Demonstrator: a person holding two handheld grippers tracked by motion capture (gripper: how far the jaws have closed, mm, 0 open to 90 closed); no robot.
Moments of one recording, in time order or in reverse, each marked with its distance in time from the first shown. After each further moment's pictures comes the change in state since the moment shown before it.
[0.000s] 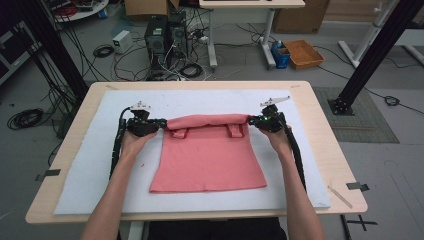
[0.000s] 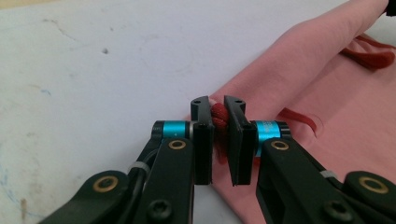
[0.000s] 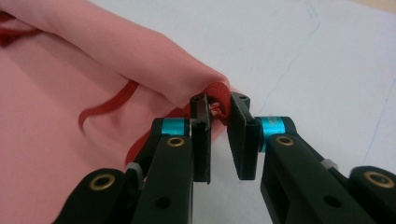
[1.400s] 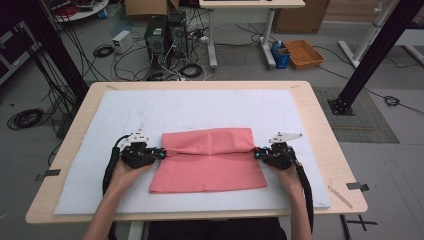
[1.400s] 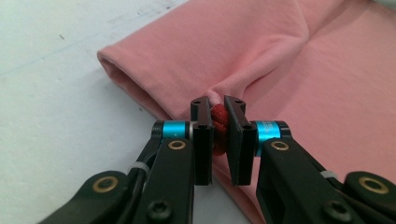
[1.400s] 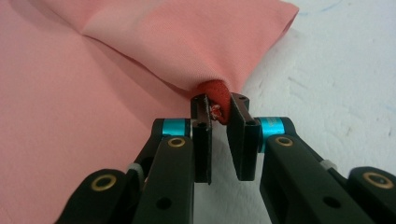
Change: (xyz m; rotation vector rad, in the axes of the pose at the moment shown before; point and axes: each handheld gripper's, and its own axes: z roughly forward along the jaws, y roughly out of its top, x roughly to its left) left arm -0.052 -0.059 -0.046 0.067 -0.118 0.088; right arm 0.055 -0.087 -0.050 -0.029 0.061 -0.003
